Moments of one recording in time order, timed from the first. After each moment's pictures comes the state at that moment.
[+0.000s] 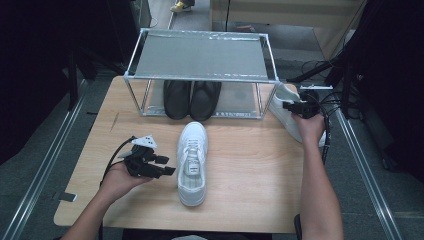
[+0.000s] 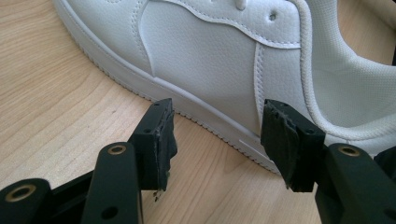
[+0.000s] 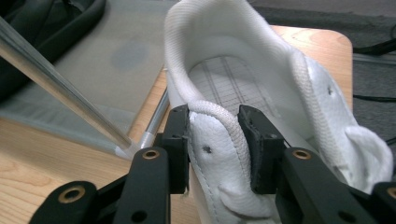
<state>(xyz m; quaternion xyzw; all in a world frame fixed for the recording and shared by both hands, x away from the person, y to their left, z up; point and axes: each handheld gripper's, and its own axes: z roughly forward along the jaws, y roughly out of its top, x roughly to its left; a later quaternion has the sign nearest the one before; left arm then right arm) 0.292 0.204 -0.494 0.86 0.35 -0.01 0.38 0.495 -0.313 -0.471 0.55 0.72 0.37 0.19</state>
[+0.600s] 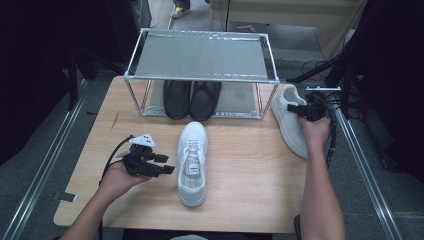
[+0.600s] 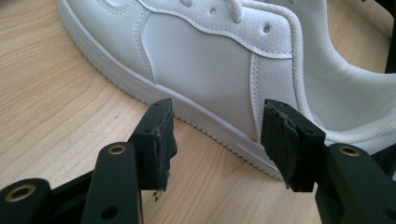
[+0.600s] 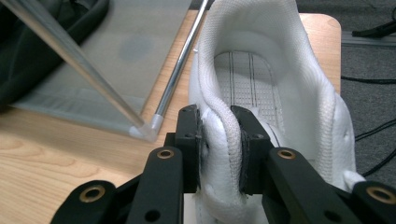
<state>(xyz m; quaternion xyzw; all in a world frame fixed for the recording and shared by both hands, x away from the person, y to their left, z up) 0.292 0.207 -0.489 0.85 0.35 -0.01 0.39 0.475 -0.322 -0.456 0.57 0.71 0.37 0.16</state>
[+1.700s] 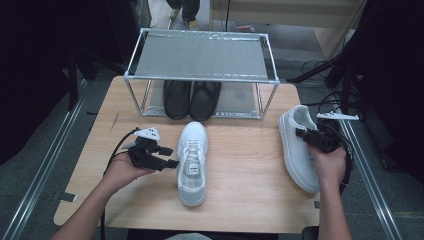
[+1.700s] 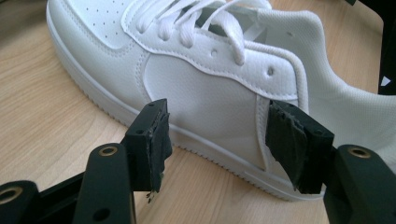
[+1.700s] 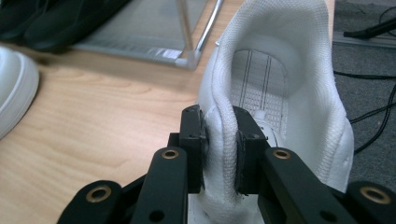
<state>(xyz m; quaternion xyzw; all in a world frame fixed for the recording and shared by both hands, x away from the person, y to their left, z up) 0.313 0.198 -0.483 0.86 0.31 -0.02 0.41 0.354 -0.319 -0.433 0.54 0.73 0.37 0.18</state>
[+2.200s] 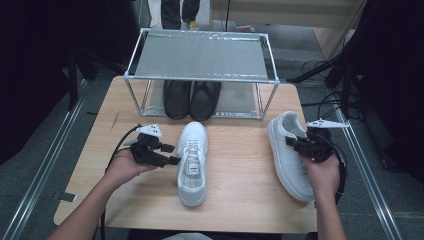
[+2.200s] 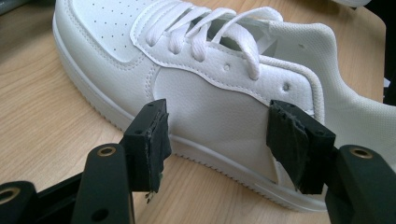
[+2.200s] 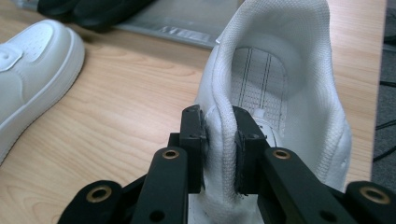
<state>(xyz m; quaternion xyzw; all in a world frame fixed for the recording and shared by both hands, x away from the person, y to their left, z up) 0.324 0.196 -0.484 0.86 0.31 -0.01 0.41 0.327 -0.288 -0.431 0.51 0.76 0.37 0.16</state>
